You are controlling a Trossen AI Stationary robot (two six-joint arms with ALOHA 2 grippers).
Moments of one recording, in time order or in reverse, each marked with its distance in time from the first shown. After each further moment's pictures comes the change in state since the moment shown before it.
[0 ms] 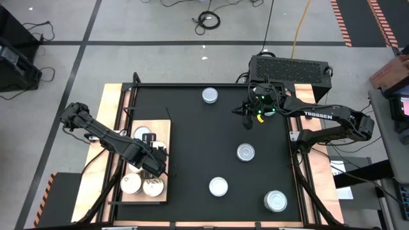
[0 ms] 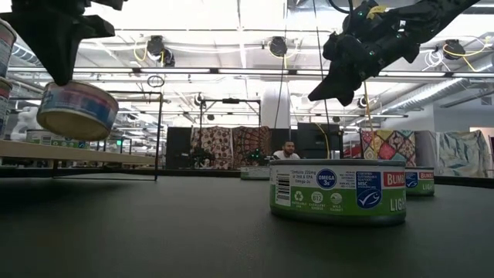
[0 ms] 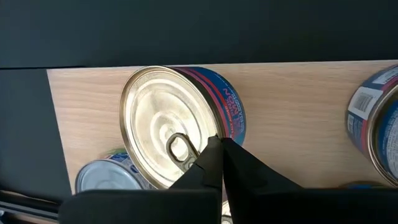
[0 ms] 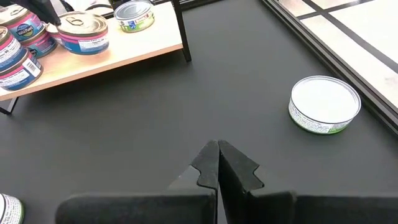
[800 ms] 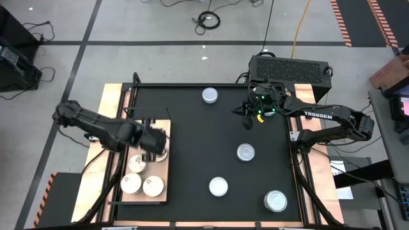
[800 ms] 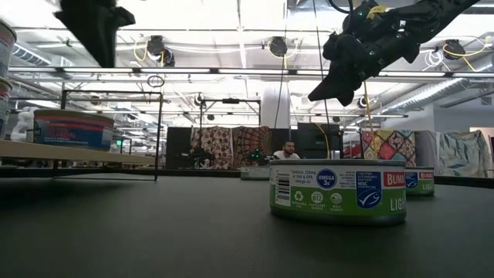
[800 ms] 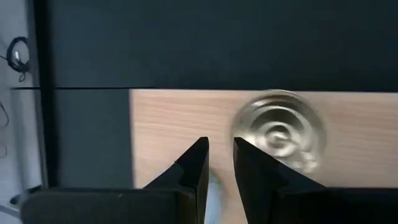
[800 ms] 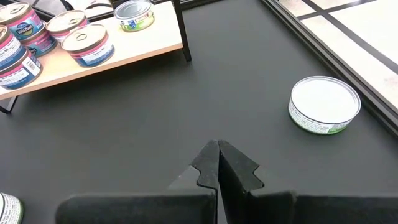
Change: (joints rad) left arm 0.179 -0.119 0.052 -0.039 -0.112 0.196; right arm 0.000 0.000 0.000 0.000 0.000 -0.005
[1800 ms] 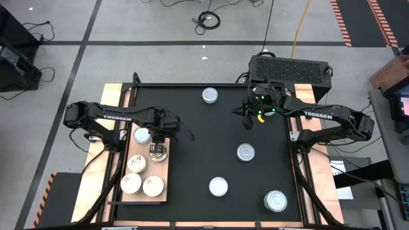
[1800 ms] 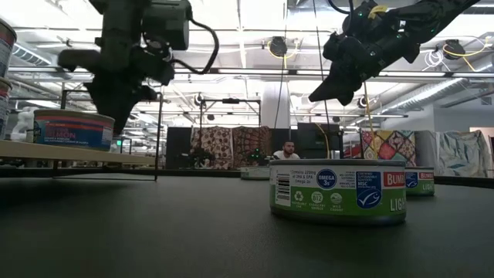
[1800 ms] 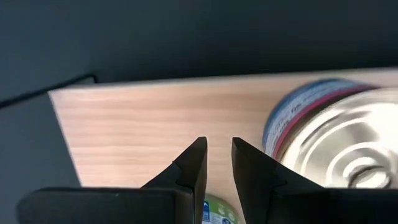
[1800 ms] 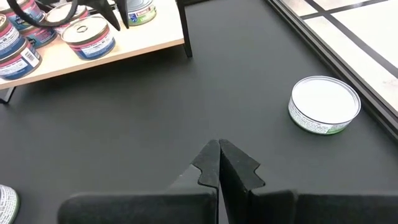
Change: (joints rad) left arm 0.411 0.154 -0.187 0.217 0.349 0.435; right arm 0.000 0.001 0.000 -0.008 0.000 -0.040
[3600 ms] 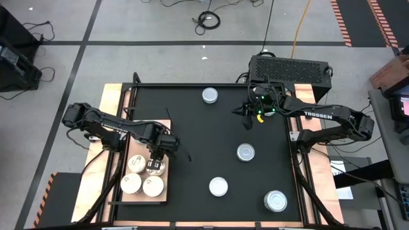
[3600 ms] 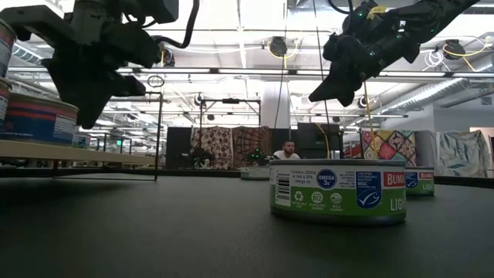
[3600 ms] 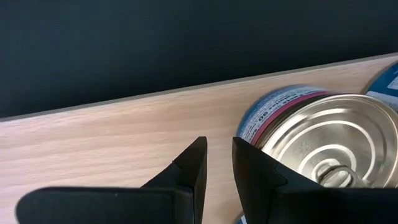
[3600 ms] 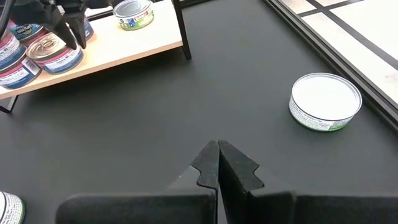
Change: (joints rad) left arm -0.244 0.000 -0.014 0.058 0.139 -0.163; right arm 0.000 0.000 0.000 0.001 0.000 0.045
